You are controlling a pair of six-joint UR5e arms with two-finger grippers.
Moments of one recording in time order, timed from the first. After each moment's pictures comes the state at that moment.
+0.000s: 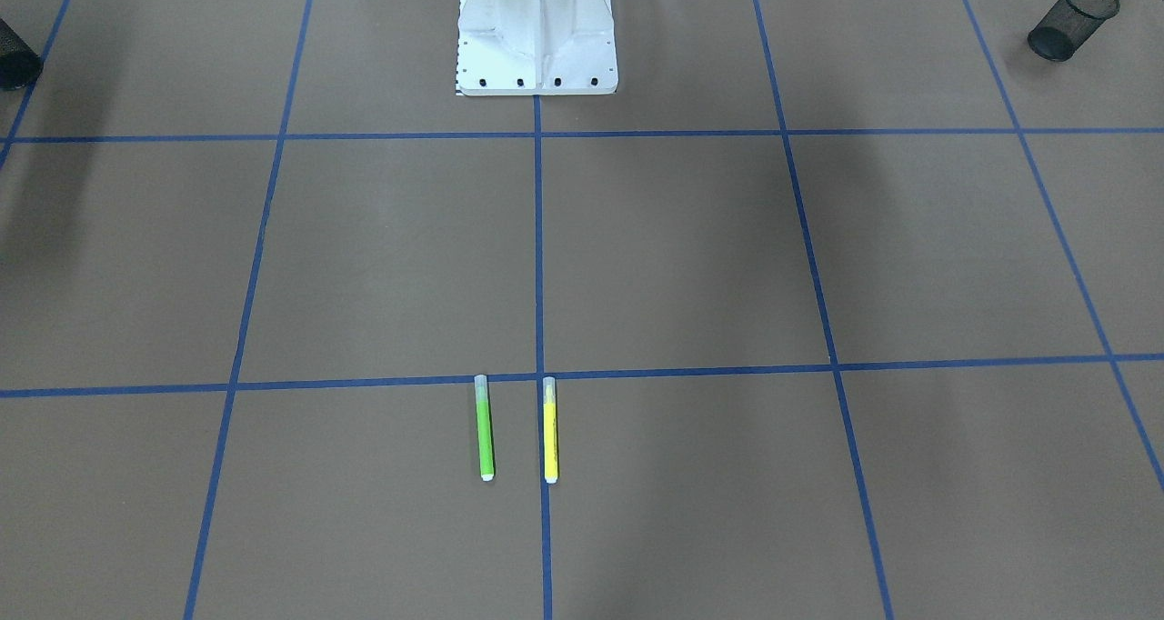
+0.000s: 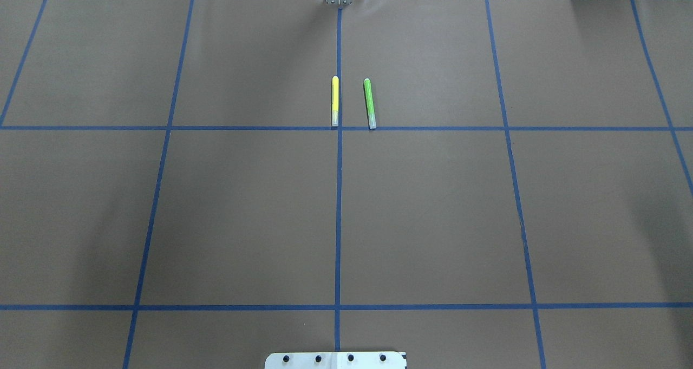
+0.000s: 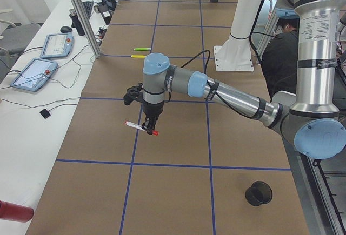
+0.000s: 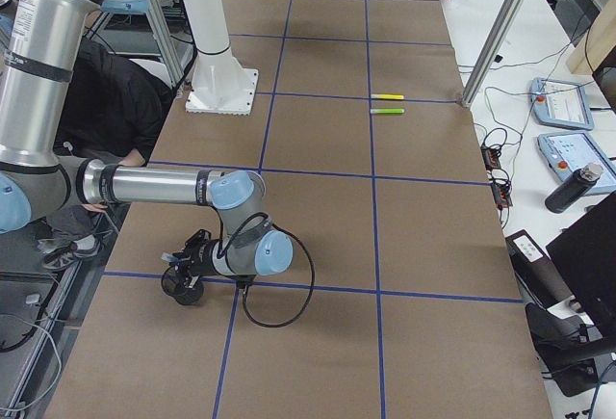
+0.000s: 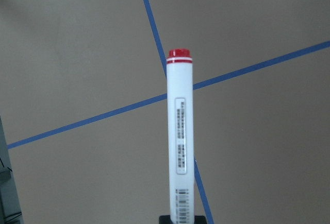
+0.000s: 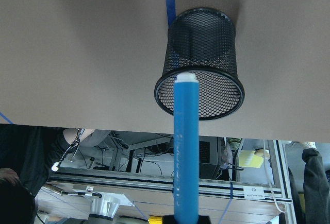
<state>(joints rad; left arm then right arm) -1.48 -1.51 -2.00 -1.43 -2.12 0.09 1.48 -1.94 1.86 -2.71 2.22 -0.73</state>
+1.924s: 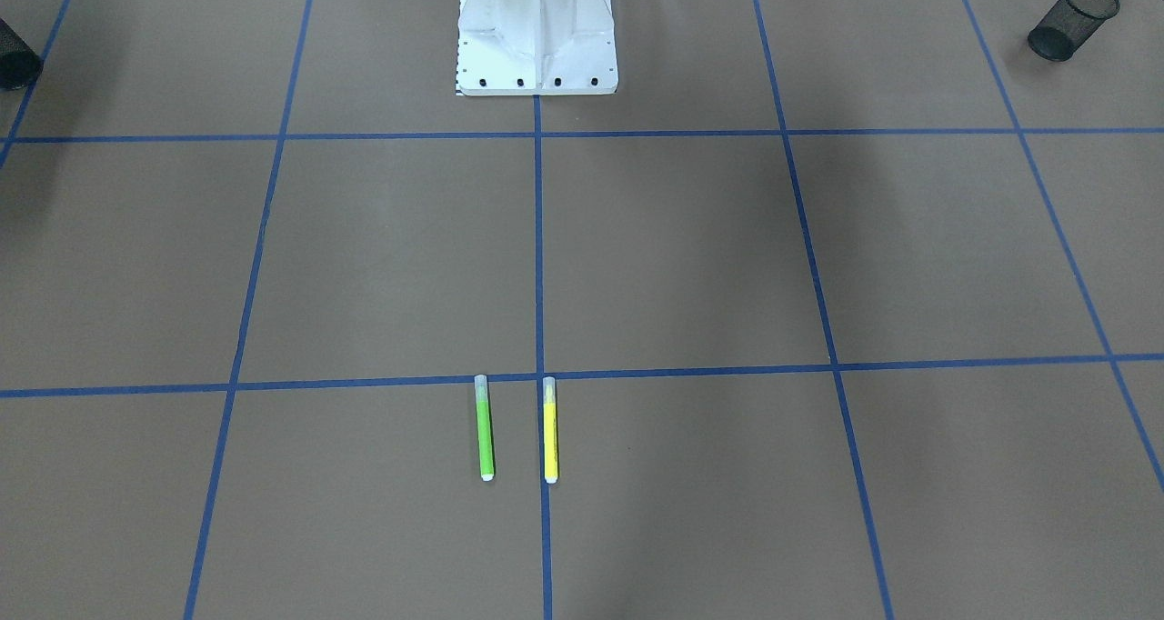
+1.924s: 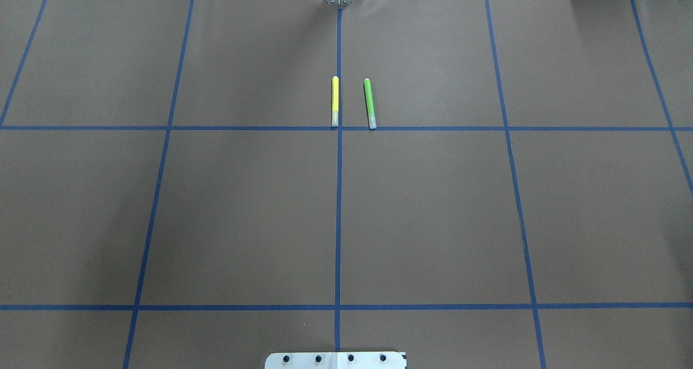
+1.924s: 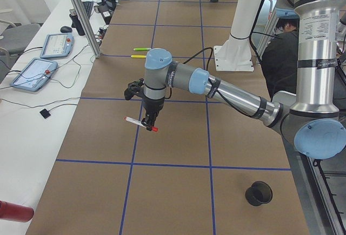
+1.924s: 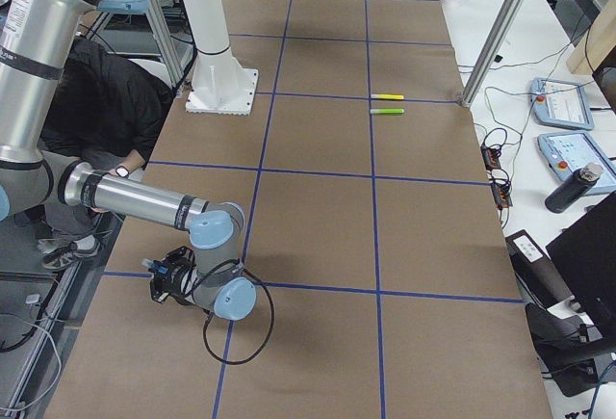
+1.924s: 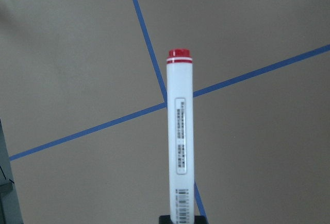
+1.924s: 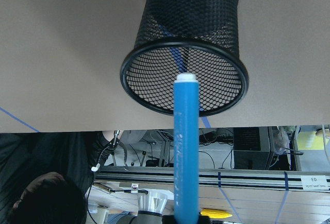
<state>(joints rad) -1.48 -1.51 -2.03 -1.43 -2.12 0.09 1.48 -1.97 1.71 -2.71 2.34 -0.73</state>
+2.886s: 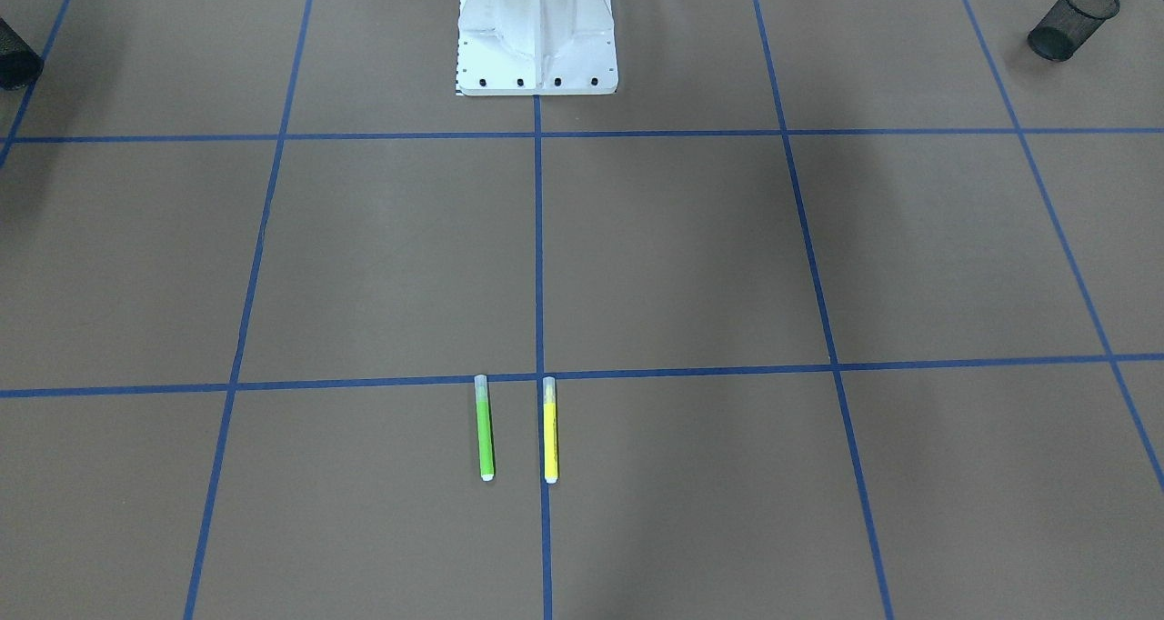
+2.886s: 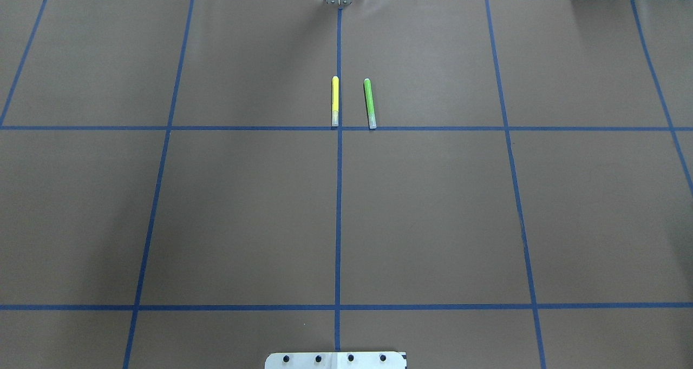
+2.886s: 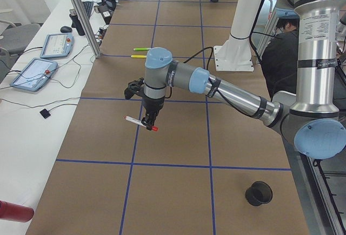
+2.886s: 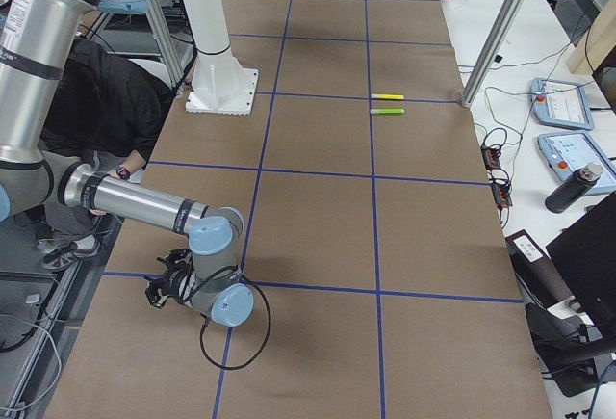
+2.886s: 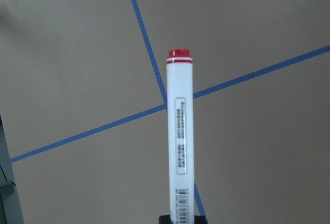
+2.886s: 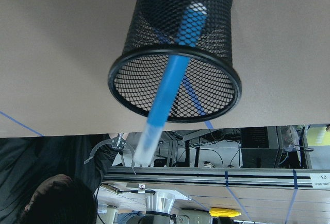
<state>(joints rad) -1.48 -1.51 -2.03 -1.43 -2.12 0.09 1.48 -1.97 1.69 -2.70 2.35 -0.73</state>
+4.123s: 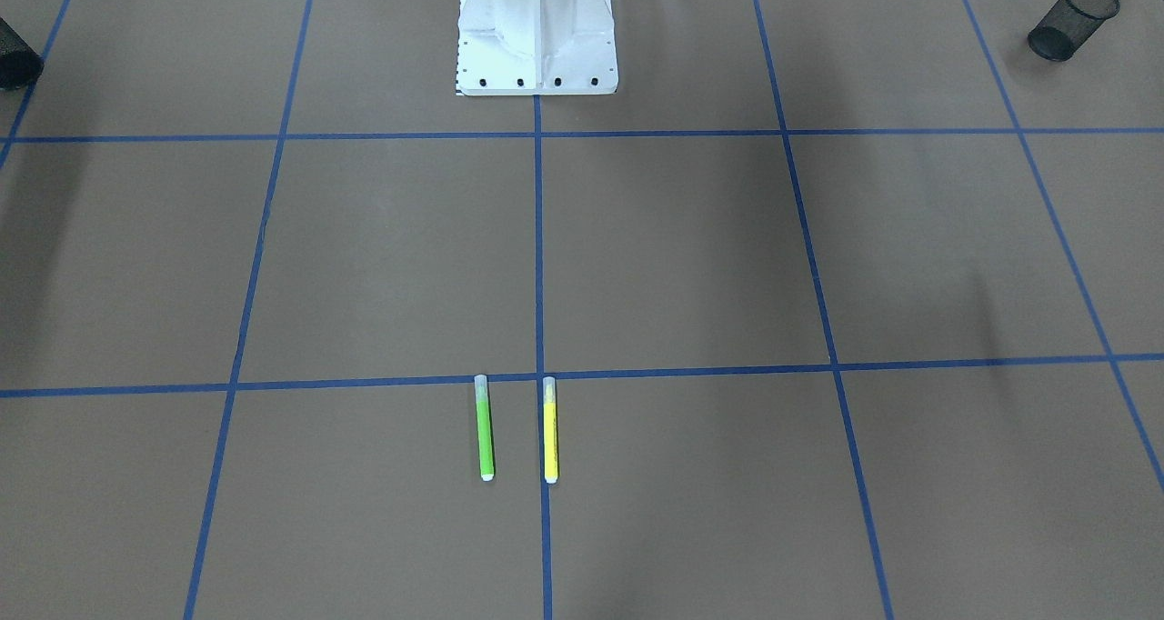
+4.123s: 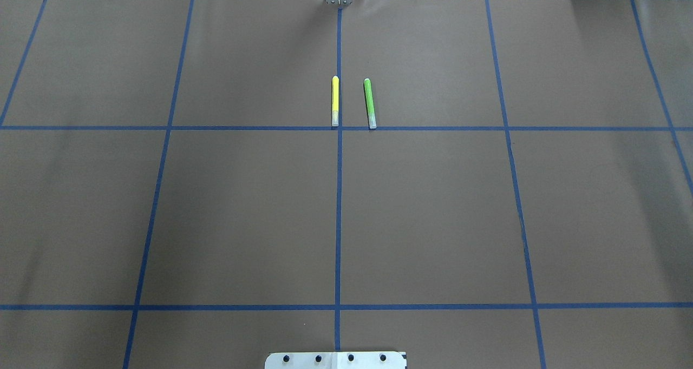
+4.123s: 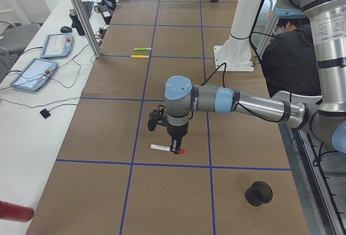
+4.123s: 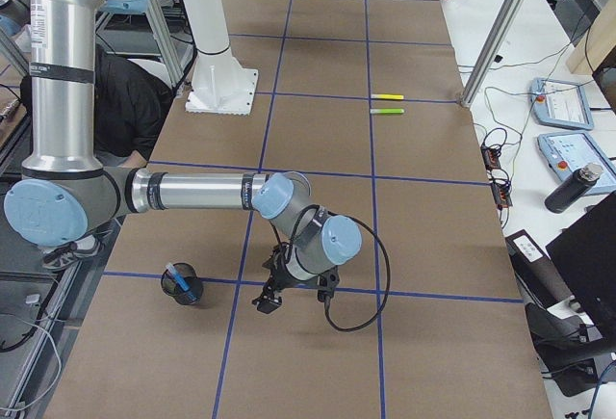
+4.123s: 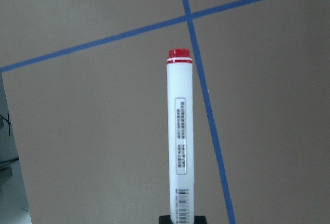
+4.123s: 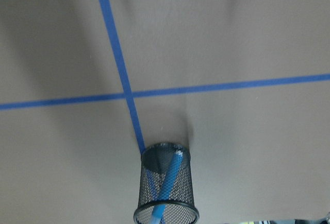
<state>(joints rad) -1.54 -1.26 -2.04 -1.42 -2.16 0.11 1.56 -1.64 1.69 -2.24 2.20 -0.25</state>
